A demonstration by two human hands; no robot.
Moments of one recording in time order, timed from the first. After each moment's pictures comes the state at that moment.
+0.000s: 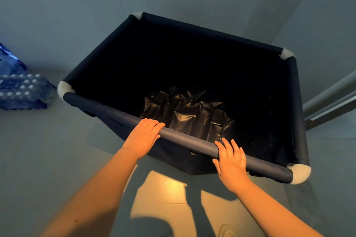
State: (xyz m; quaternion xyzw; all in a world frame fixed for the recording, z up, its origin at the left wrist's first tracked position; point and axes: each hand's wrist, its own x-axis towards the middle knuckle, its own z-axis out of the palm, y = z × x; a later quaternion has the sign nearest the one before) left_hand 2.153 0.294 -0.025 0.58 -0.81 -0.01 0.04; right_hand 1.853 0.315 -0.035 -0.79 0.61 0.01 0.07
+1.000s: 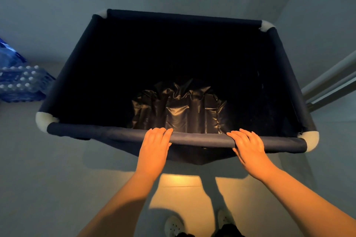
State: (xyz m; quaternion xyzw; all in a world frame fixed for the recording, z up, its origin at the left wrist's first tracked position) left_hand 2.074 0.379 -0.041 0.66 -0.74 -0.01 0.12; right_hand 1.773 0.325 -0.036 -0.87 0.49 -0.09 0.04
